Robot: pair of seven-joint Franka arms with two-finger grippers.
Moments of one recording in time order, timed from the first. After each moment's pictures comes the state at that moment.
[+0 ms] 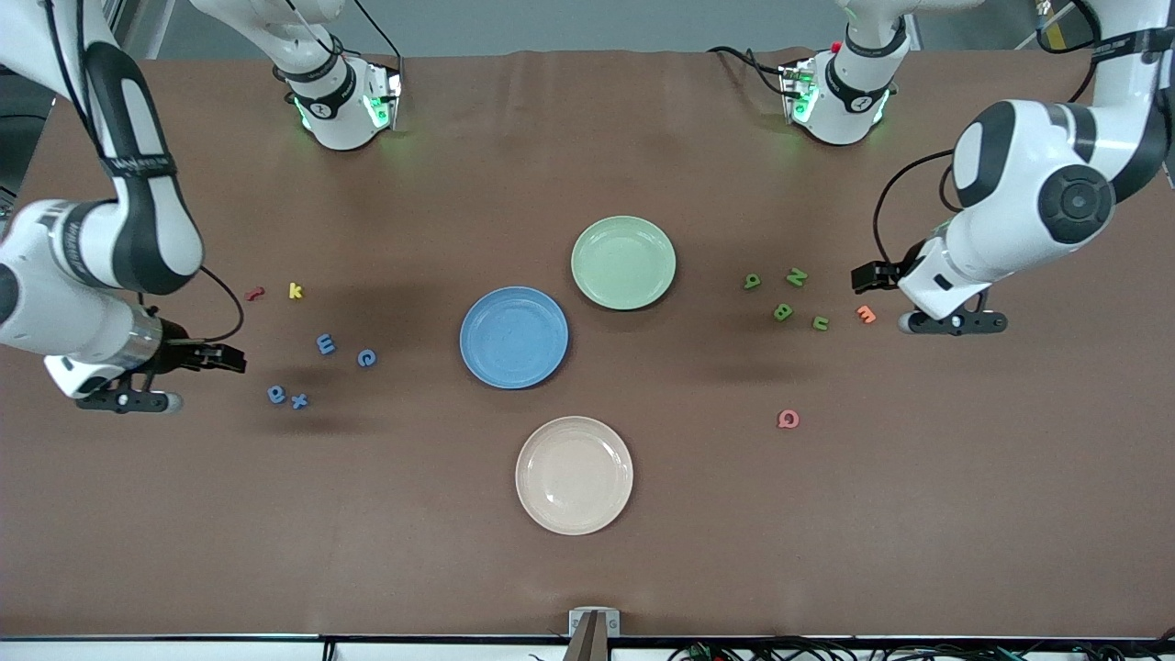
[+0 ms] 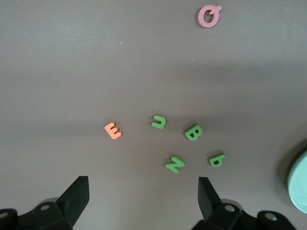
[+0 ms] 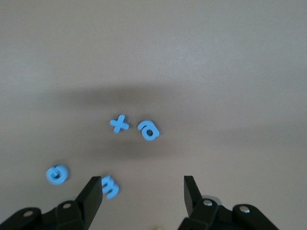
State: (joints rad) left arm -0.01 0.05 -0.14 -2.14 -0.04 2.03 -0.12; right arm -0.10 0.35 0.00 -1.93 0.02 2.21 -0.06
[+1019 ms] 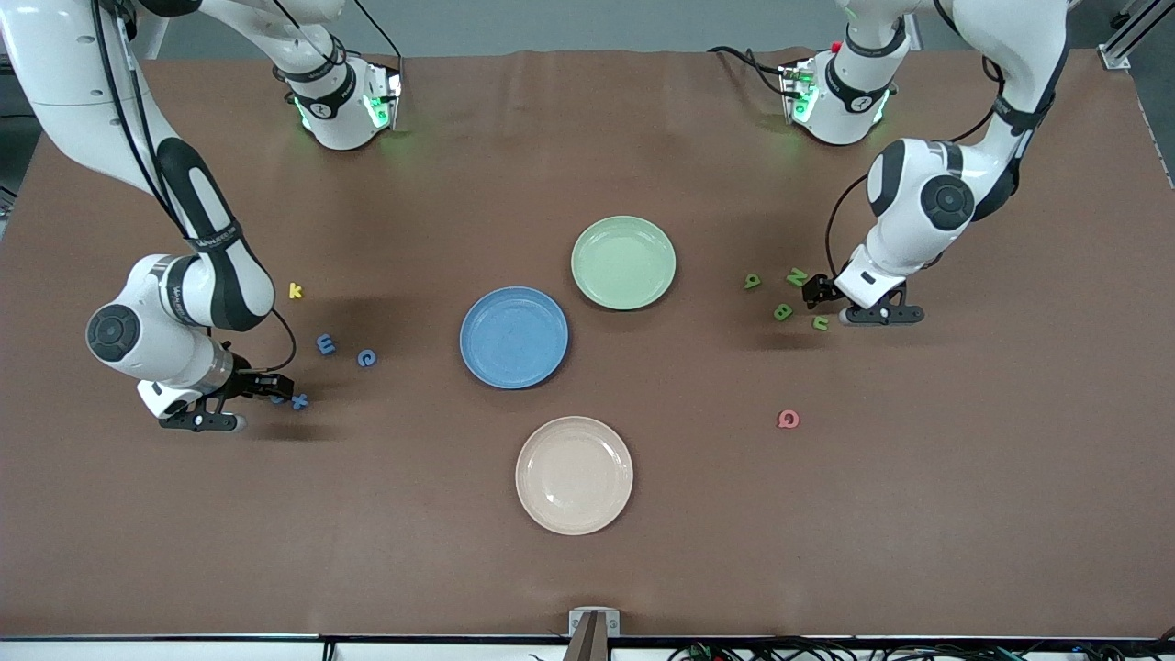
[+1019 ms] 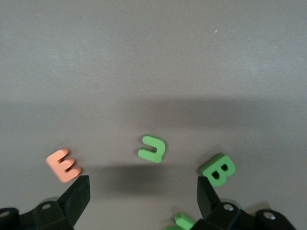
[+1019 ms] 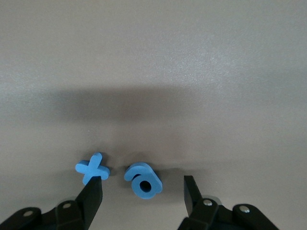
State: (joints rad) left arm -0.01 0.20 -0.18 -2.53 -0.04 2.74 -0.15; right arm -0.10 0.55 0.00 -1.97 0.02 2.50 -0.06
